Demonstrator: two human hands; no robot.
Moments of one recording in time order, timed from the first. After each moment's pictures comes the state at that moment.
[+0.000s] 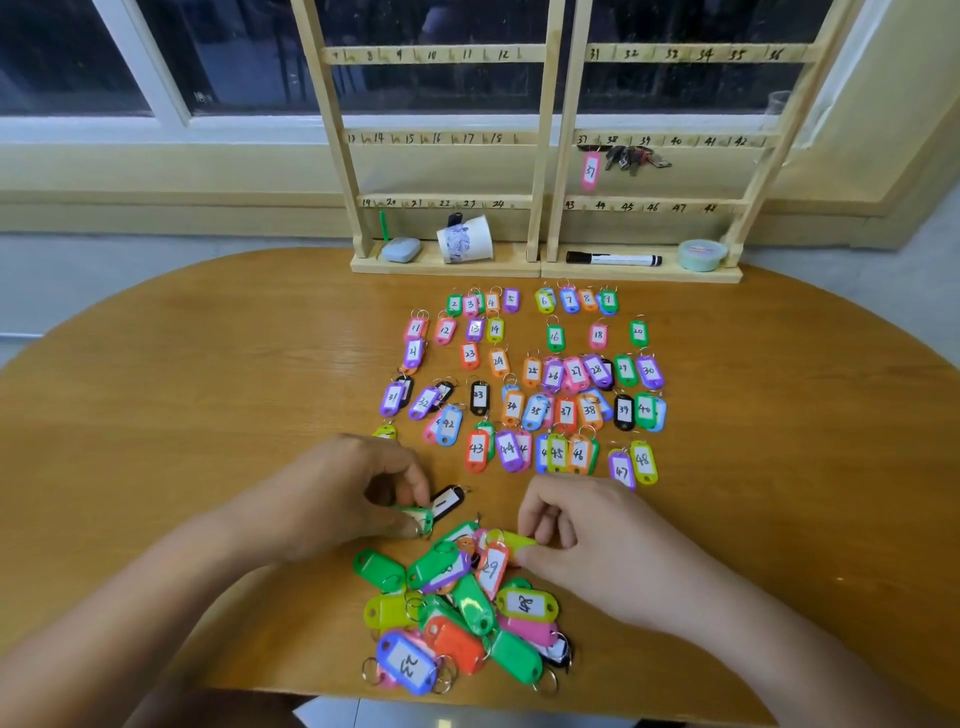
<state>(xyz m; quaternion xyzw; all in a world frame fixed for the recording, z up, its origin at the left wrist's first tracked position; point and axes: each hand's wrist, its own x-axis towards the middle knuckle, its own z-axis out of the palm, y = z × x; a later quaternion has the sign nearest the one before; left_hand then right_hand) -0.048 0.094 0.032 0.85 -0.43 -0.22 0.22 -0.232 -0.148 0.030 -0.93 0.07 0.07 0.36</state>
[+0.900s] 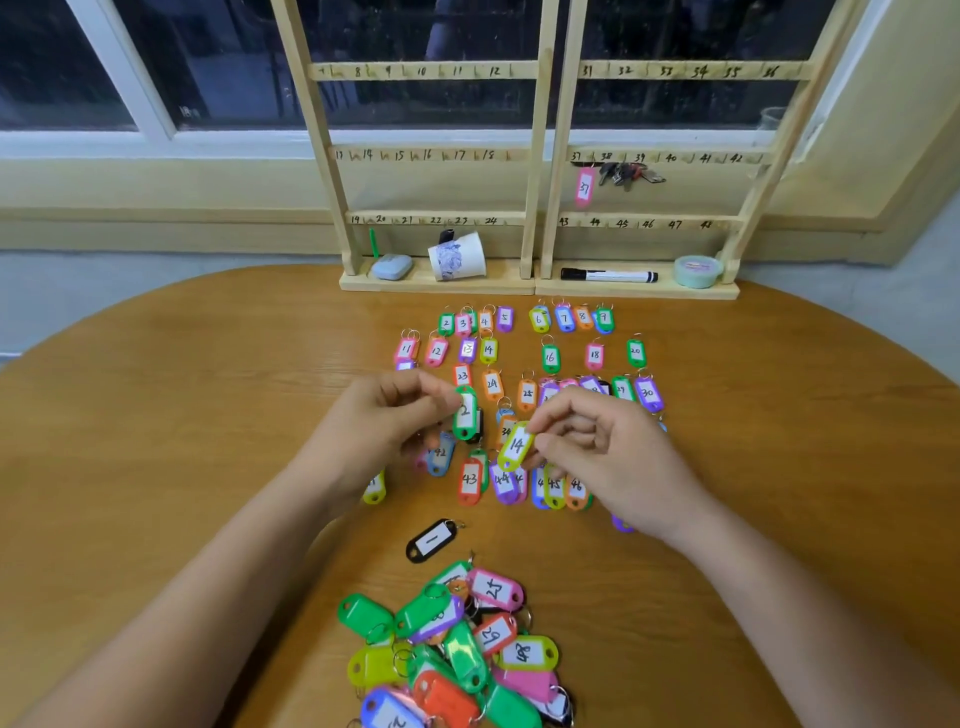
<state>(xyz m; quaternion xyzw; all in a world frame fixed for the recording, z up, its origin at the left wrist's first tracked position) -0.024 0.023 0.039 0.74 -0.21 -0.24 0.59 -0.173 -0.198 0.033 -0.81 0.05 -0.10 0.58</state>
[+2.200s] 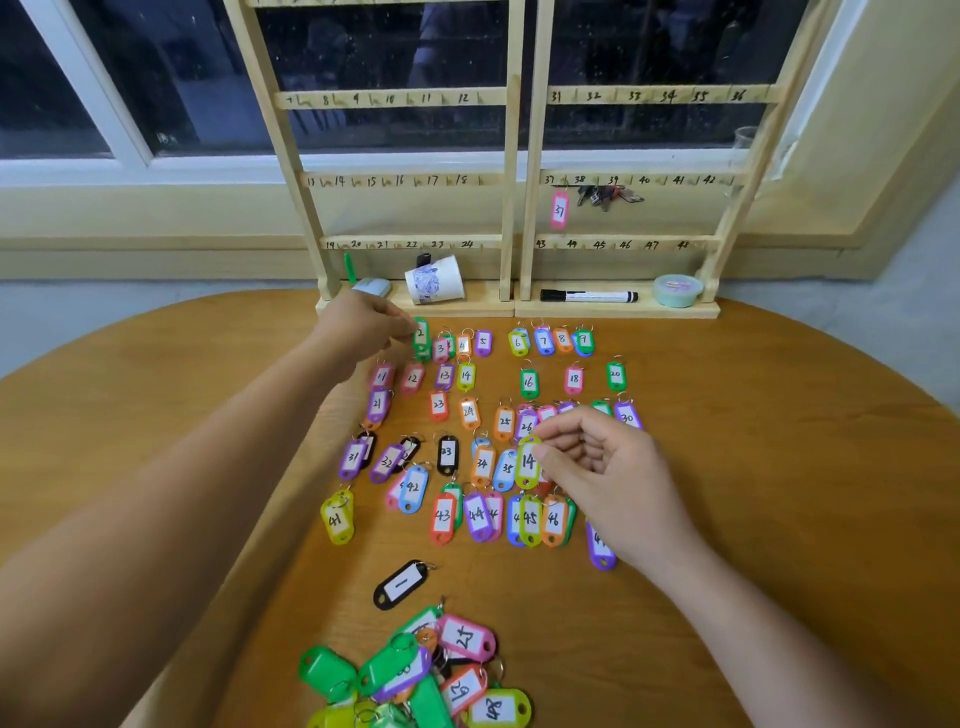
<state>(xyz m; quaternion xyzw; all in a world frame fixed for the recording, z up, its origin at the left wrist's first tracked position) 0.129 -0.059 0.056 0.88 -0.13 -0.13 0.43 -0.167 -0.215 0.012 -0.77 0.13 -0.21 0.59</state>
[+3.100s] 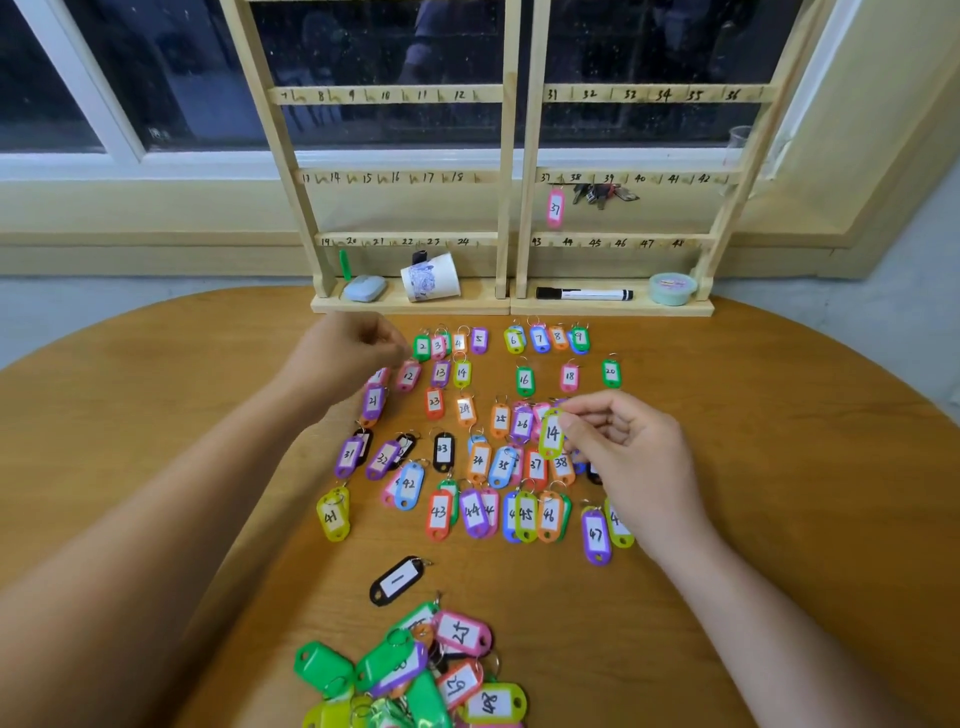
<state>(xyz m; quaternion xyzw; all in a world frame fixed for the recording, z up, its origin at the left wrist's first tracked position) 0.078 -0.026 0.060 0.88 -0.22 -0.10 0.41 -0.165 -0.233 0.012 -0.74 0.18 -0.28 0.59</state>
